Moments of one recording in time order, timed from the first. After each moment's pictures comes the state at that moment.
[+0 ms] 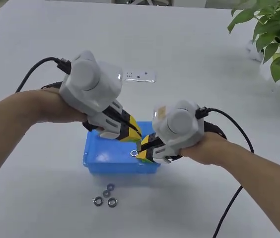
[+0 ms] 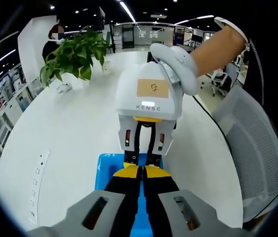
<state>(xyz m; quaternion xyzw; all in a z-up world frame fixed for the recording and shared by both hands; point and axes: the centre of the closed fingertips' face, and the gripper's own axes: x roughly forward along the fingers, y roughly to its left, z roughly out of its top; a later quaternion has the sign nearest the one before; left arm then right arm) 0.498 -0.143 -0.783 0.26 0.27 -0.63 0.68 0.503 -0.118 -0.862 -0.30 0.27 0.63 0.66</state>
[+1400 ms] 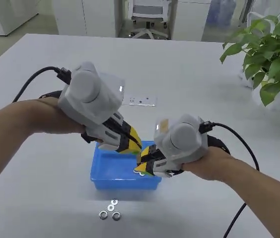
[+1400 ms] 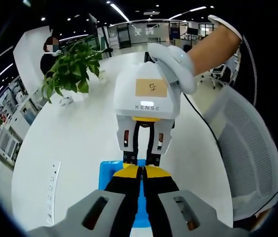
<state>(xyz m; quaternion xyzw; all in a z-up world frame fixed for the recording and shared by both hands) 0.461 -0.138 -0.727 0.31 0.24 -0.62 0.68 0.474 -0.109 -0.805 -0.32 0.22 0.62 0.68</state>
